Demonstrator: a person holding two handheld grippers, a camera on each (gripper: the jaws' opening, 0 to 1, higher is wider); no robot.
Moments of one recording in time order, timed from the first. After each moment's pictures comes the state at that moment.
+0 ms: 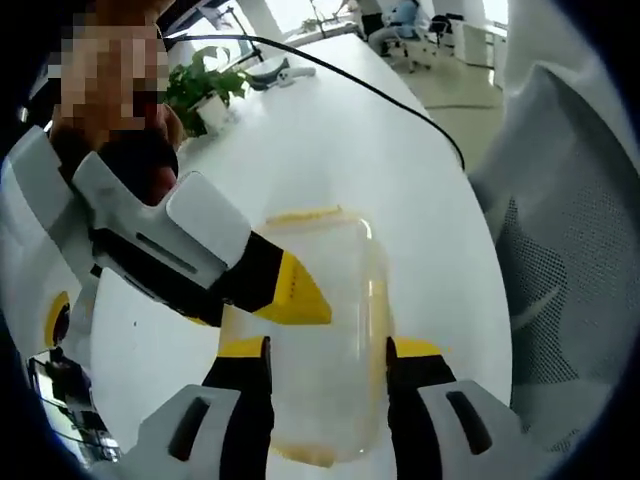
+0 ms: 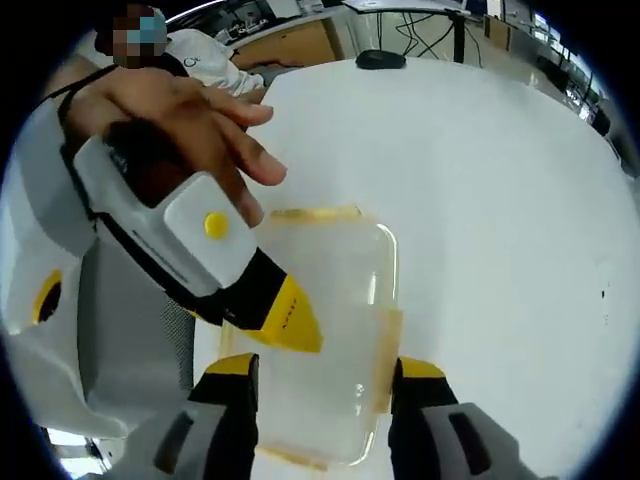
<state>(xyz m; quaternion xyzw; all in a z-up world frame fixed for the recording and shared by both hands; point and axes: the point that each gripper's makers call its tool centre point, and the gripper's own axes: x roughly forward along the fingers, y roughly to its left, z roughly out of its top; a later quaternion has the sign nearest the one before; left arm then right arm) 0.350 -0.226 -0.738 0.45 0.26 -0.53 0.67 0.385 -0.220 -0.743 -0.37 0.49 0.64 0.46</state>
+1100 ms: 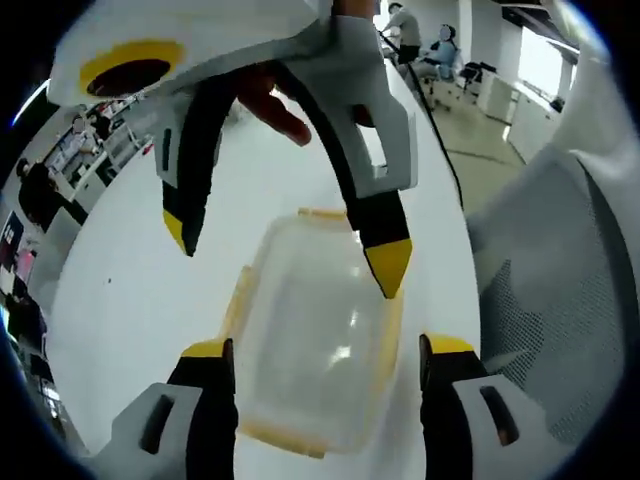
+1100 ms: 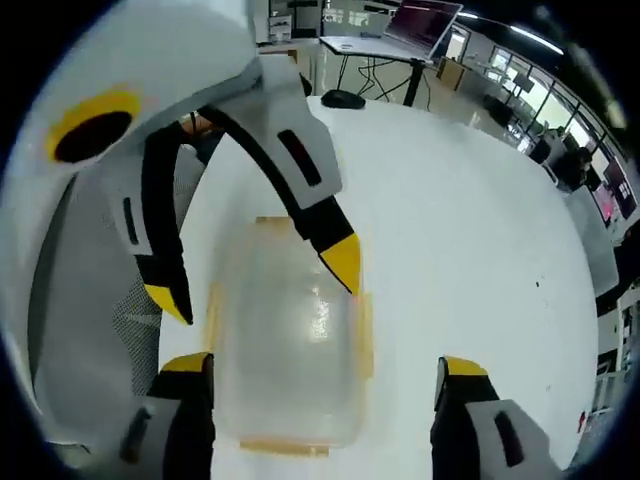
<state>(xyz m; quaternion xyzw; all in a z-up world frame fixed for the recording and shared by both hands) 0.355 -0.211 -0.733 0.32 0.33 -0.54 0.70 0.386 -0.235 -0.729 -0.39 0.38 0.57 0.61</state>
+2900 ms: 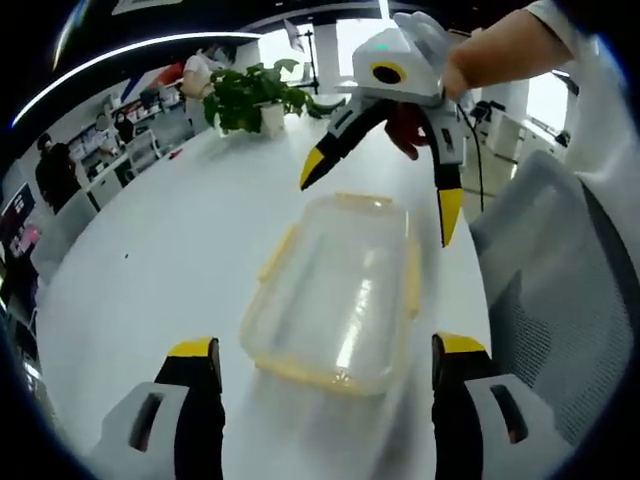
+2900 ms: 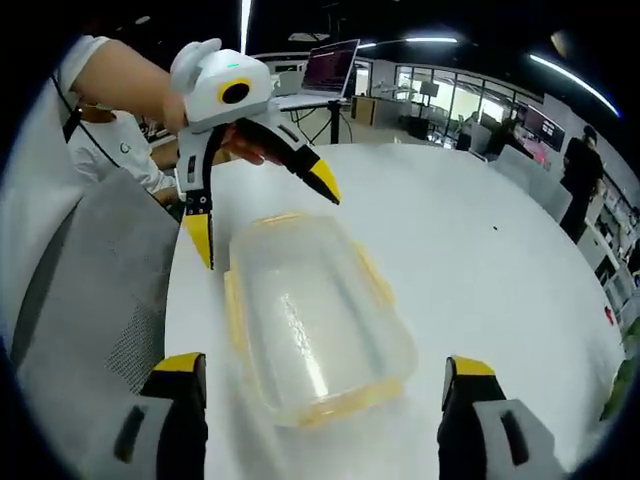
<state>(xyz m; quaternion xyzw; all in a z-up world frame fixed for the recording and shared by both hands) 0.370 -0.167 -0.735 0.25 0.29 -0.55 0.74 0.356 -0.267 -0.742 -0.23 0.33 0.51 0.76</state>
